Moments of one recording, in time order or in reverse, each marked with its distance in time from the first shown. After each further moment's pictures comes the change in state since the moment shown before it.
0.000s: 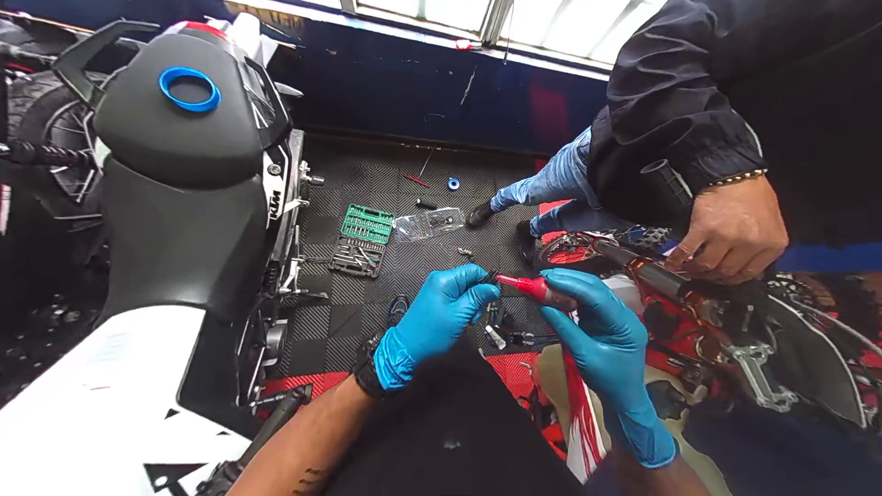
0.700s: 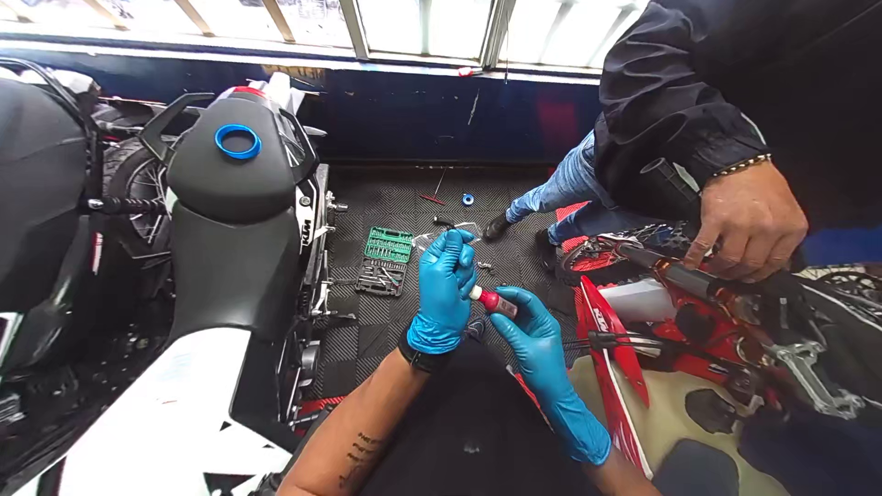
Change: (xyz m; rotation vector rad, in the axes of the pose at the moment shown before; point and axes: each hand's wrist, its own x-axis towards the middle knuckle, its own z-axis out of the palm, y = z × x) left_hand 0.035 0.008 0.006 -0.639 0.521 -0.002; right_hand -0.035 0.025 0.090 0.554 0.173 0.384
